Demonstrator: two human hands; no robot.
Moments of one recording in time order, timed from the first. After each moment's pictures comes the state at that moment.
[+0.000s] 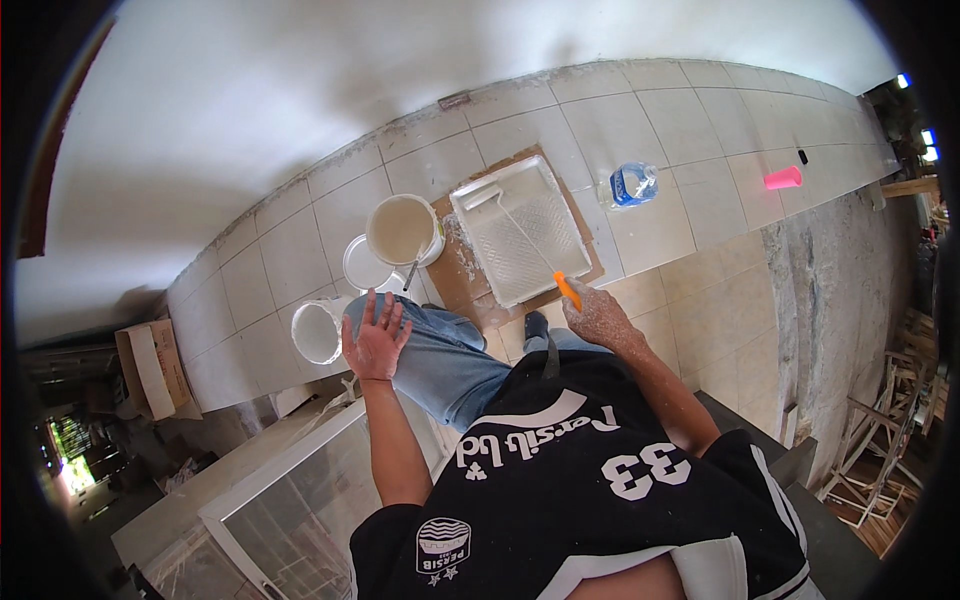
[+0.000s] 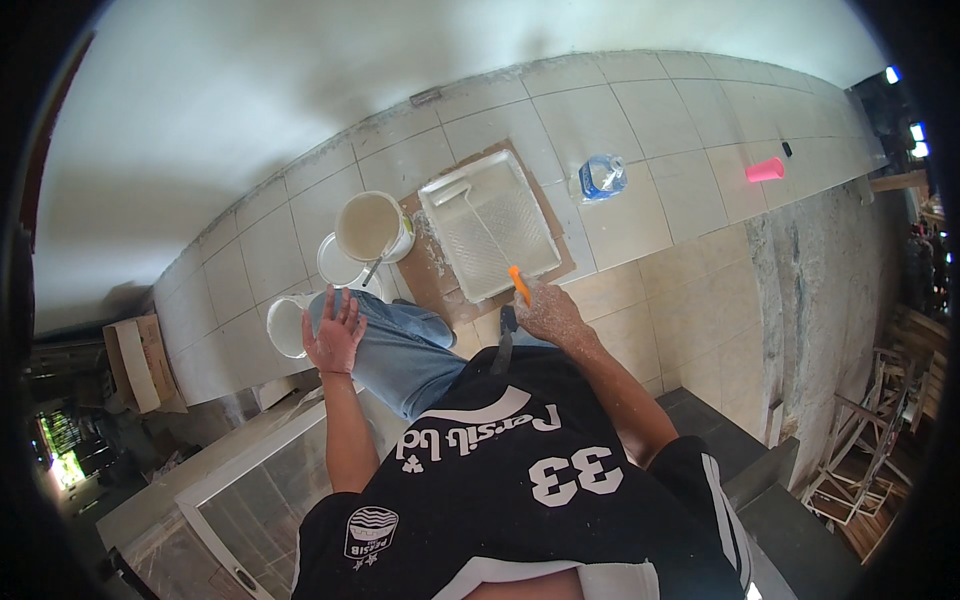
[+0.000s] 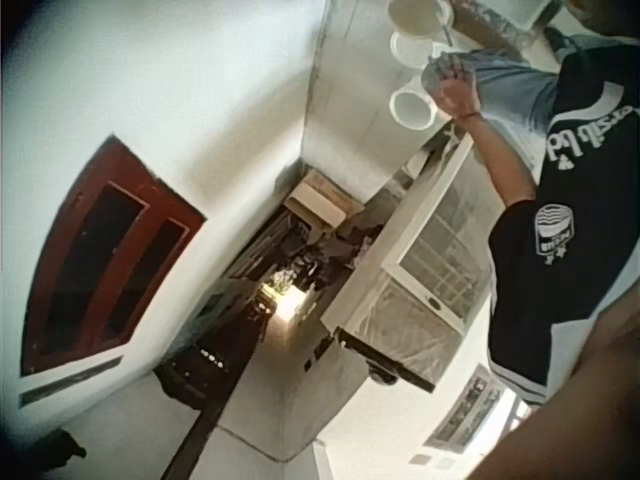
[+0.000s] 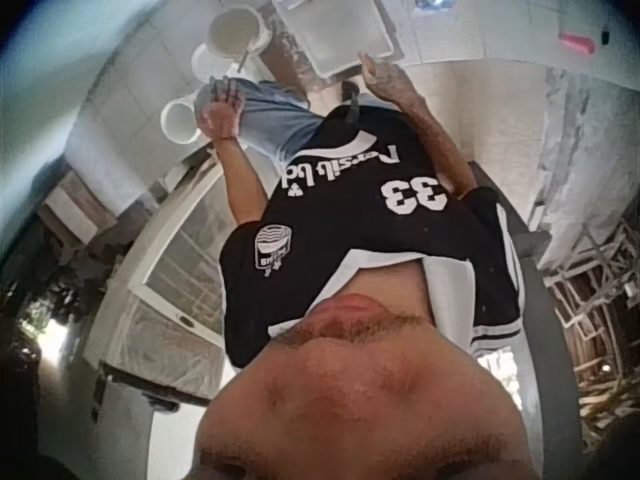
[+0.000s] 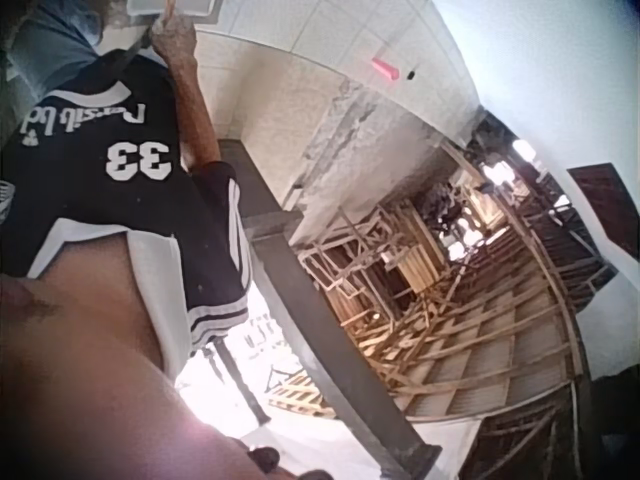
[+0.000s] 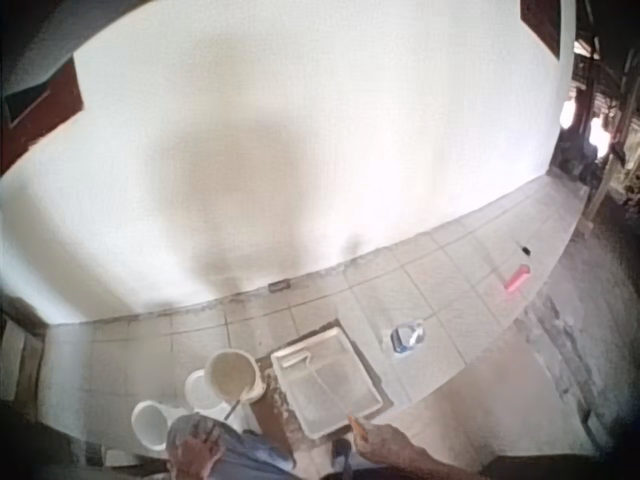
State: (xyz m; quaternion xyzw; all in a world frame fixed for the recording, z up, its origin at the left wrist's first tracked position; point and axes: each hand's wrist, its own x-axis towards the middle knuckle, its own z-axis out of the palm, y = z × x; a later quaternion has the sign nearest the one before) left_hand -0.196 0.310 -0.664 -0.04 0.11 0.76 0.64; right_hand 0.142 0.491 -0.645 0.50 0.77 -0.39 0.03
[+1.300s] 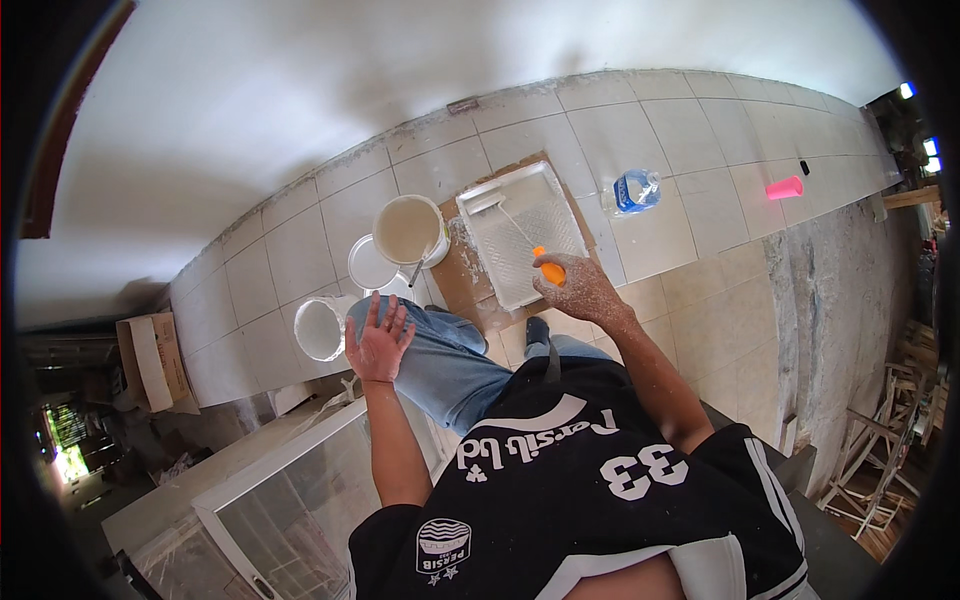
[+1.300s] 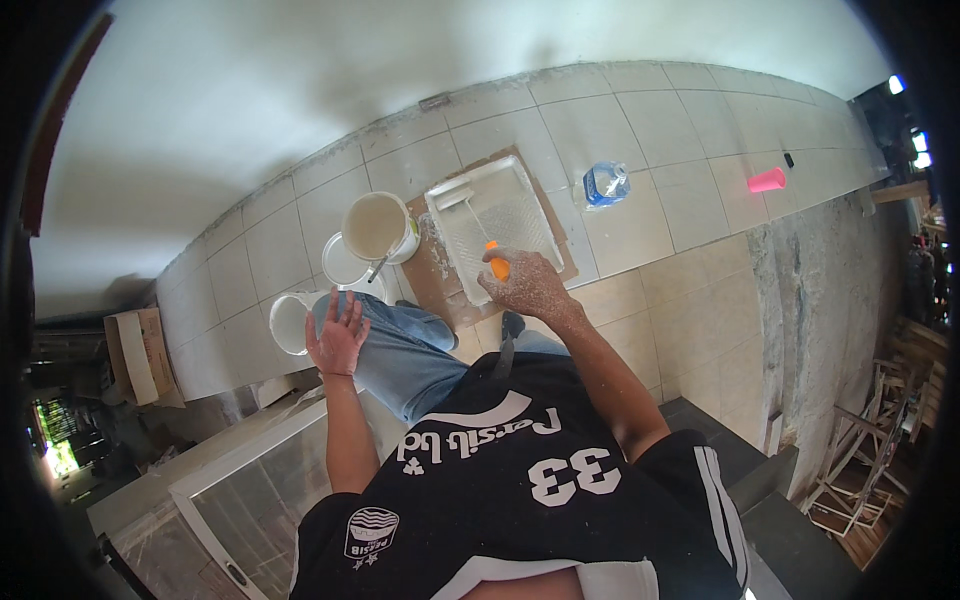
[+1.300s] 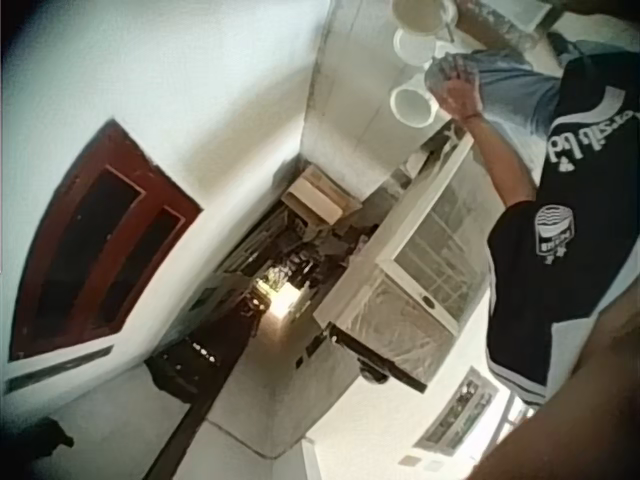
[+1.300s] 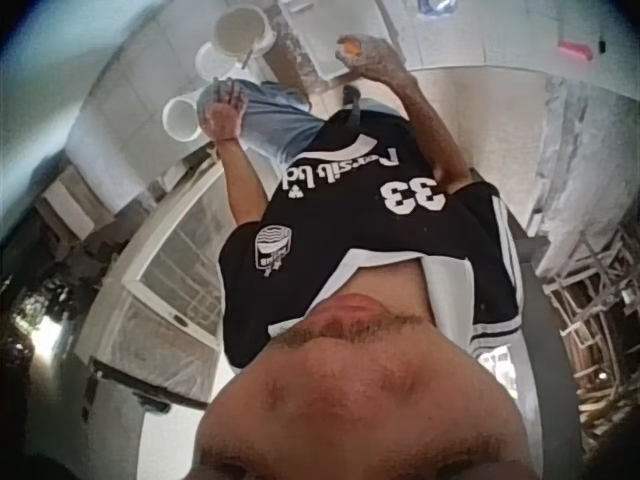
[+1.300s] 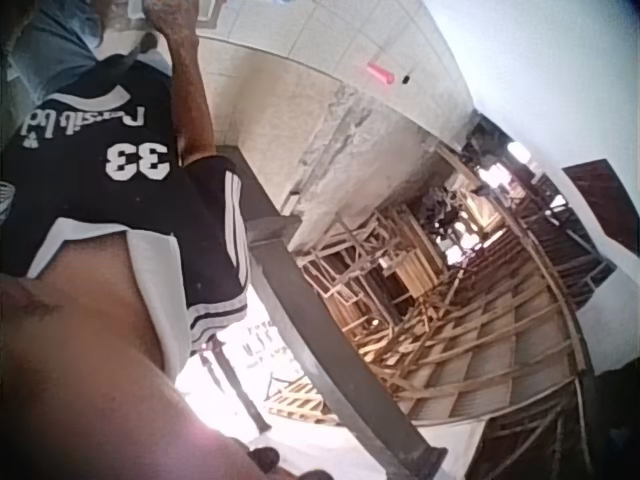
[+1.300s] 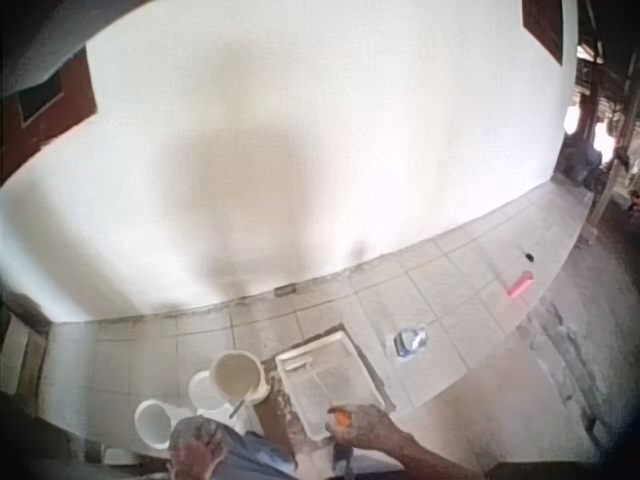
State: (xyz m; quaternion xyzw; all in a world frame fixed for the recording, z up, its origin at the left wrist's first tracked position) left_hand -0.192 0.297 -0.664 -0.03 0.11 0.76 0.64; right_hand 0.102 0.516 -0.599 0.43 0.80 -0.42 -0.06
